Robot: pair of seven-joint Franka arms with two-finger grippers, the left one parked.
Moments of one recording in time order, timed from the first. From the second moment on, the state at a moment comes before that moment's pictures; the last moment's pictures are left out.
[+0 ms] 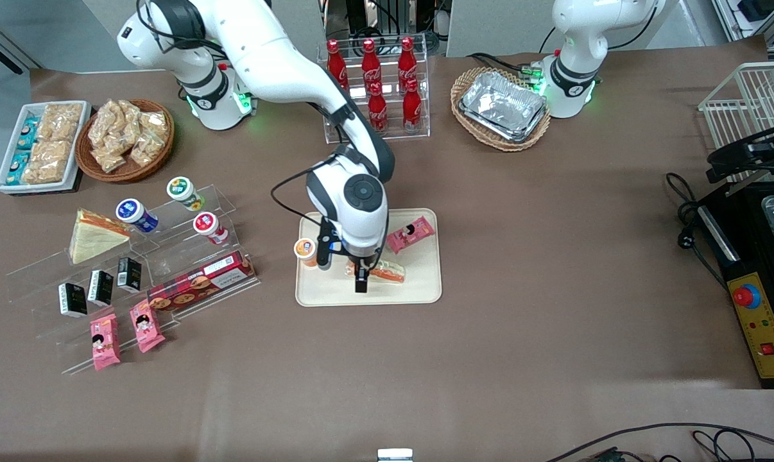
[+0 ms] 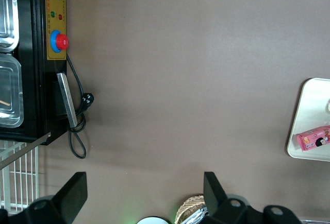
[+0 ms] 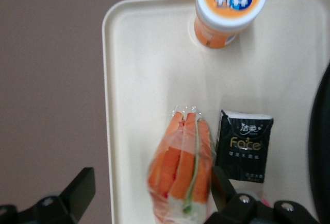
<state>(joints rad) 0.99 0.74 -0.38 -1.47 0.13 2.19 2.26</state>
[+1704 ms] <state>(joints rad) 0.51 0.20 -0.39 -1.48 0.13 1.44 0.79</state>
